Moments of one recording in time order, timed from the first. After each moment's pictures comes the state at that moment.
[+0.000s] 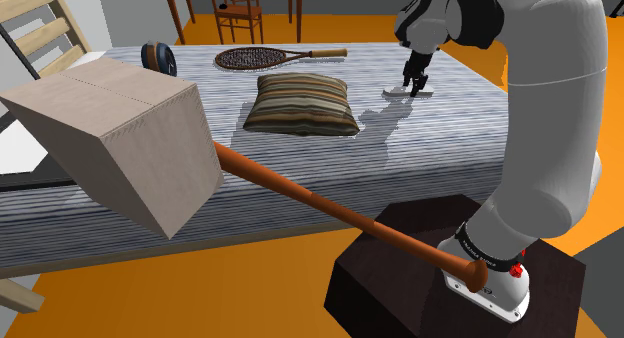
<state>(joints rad) -0.08 0.54 -0.78 -1.77 0.43 2.15 -1.96</state>
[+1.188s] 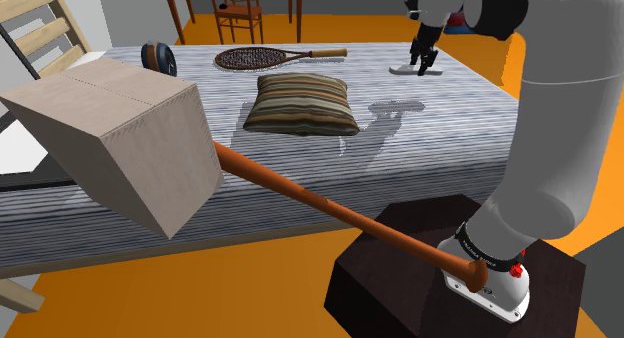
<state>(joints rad) -0.05 0.44 -0.84 -1.67 0.34 1.97 -1.90</state>
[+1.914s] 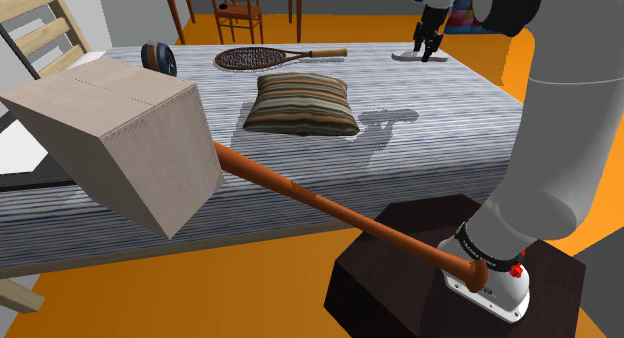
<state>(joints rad) -0.03 0.39 -0.86 -1.59 0.30 1.86 -1.87</state>
